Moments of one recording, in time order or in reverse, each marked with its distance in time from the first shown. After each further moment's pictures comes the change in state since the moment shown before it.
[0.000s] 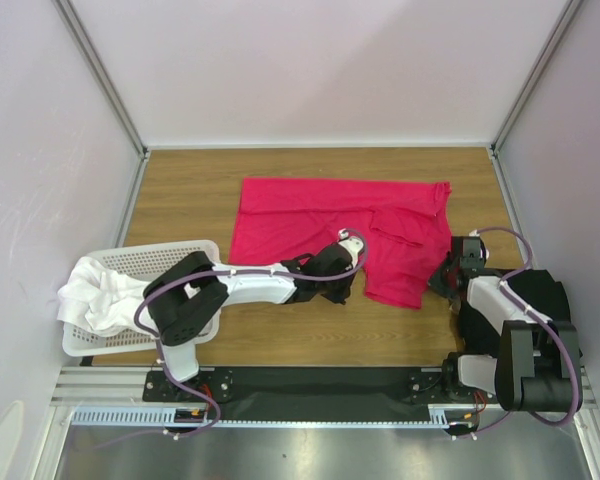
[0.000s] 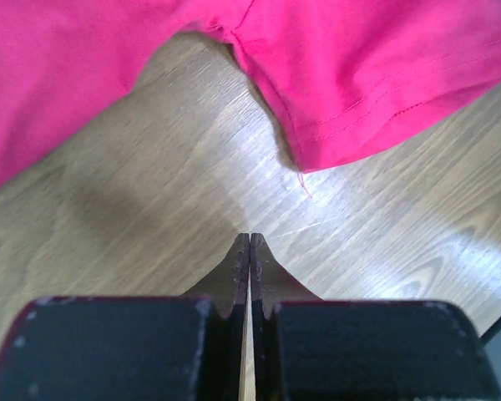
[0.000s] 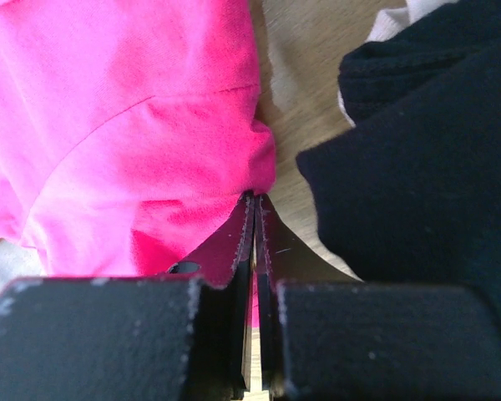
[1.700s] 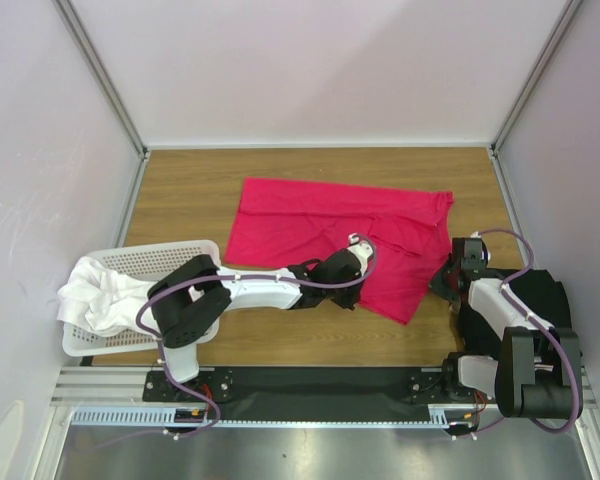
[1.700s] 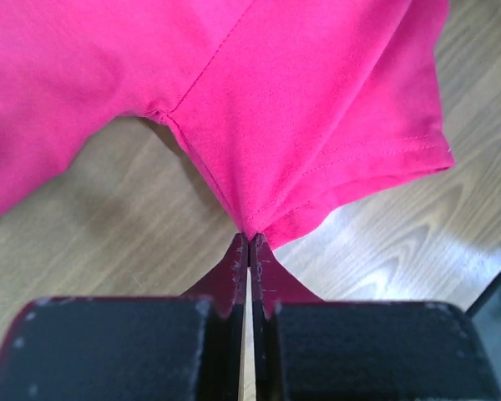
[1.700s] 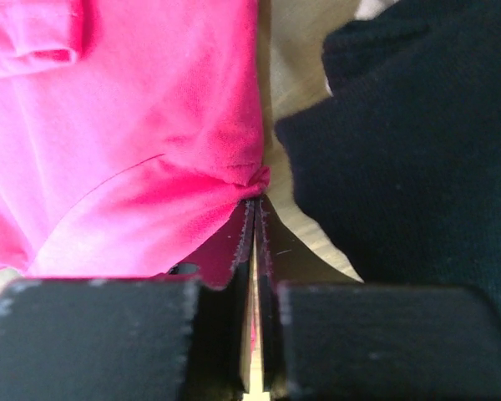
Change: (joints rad) left arm -0.059 0.005 0.024 0.023 -0.019 0.000; right arm -0.006 -0.039 -0.007 -0.035 0.000 -0.005
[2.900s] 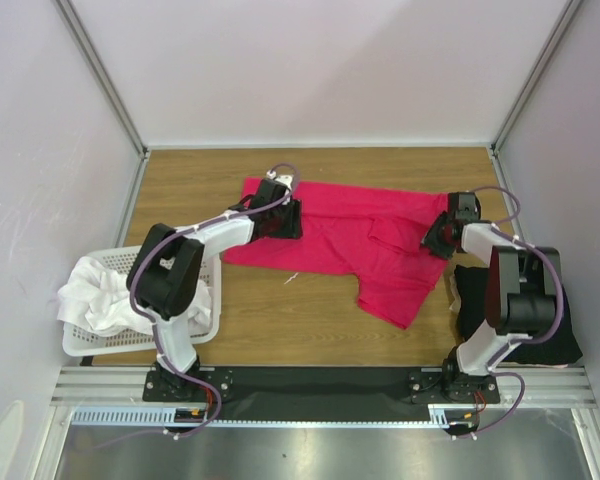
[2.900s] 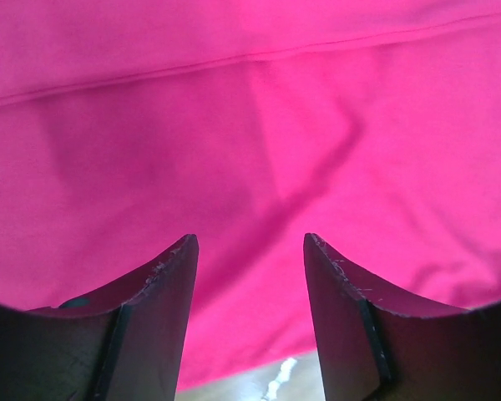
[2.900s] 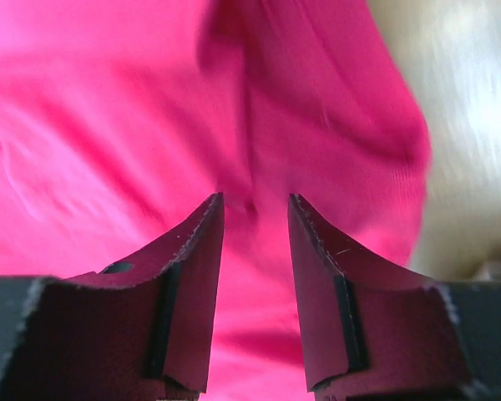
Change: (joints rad) left arm 0.570 0.031 0.144 -0.177 0.069 0.083; right arm -0.015 0.449 0.399 0.043 -0.053 -0.054
